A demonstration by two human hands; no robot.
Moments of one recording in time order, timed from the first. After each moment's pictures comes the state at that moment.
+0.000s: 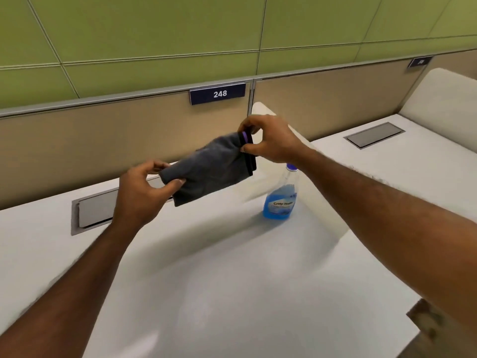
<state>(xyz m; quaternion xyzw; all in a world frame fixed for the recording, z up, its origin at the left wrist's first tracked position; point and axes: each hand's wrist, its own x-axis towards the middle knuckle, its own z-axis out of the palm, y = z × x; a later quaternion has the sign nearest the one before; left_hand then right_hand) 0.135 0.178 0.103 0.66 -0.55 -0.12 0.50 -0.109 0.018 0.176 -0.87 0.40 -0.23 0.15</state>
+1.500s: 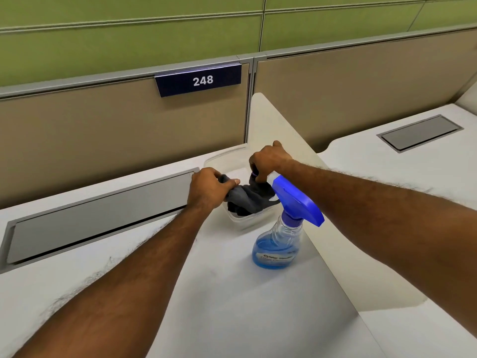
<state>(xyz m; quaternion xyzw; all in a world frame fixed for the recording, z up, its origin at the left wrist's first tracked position) 0.020 -0.098 -0.009 0.81 -0.42 -0.25 0.32 -0.115 -0.226 0.015 -0.91 0.38 0.17 -0.06</state>
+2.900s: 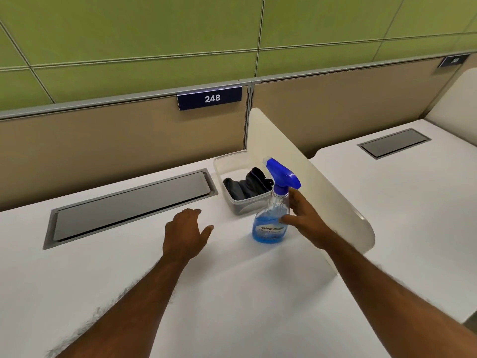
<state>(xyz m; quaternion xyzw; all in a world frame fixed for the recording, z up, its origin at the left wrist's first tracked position) 0.040 0.076 -0.035 0.82 -0.55 -0.11 0.13 -0.240 -0.026 0.014 -0.66 0.46 -0.25 0.53</state>
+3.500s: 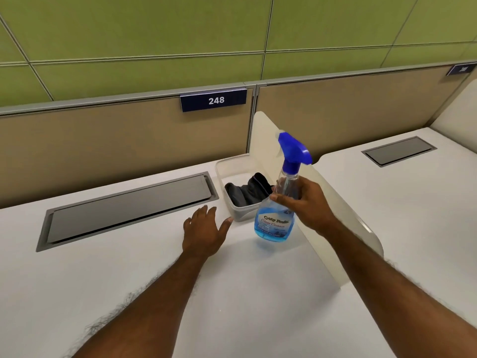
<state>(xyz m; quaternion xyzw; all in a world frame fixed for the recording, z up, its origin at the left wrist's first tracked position) 0.010 0.034 -0.046 0.82 -0.53 -0.17 0.13 -0.214 -0.049 0.061 -0.69 0.47 -0.31 0.45</state>
